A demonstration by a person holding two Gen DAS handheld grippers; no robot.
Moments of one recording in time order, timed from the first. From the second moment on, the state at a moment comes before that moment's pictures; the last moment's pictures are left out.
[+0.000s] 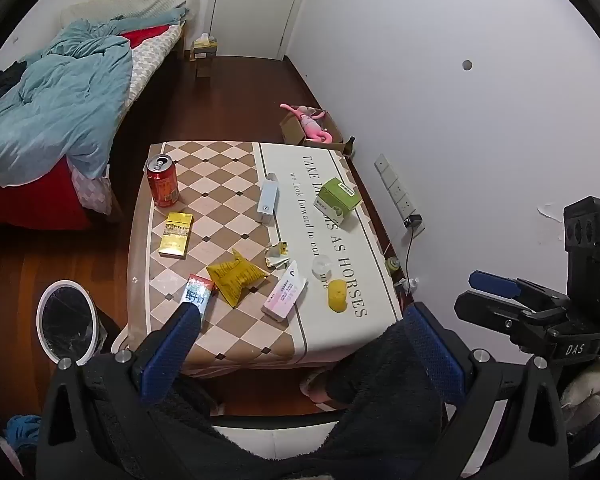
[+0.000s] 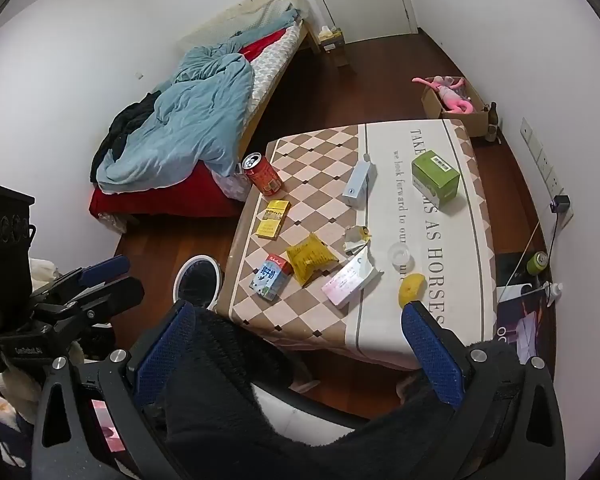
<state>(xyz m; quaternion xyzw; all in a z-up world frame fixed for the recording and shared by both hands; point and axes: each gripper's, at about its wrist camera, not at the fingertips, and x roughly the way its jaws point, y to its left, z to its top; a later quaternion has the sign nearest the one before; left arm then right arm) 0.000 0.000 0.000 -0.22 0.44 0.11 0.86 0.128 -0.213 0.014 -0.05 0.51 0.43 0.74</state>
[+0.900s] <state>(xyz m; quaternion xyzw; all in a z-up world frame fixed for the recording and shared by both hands) -0.001 -0.001 -0.005 -0.25 0.43 0.09 0.86 0.127 -0.209 0.014 -0.04 0.51 0.45 0.74</state>
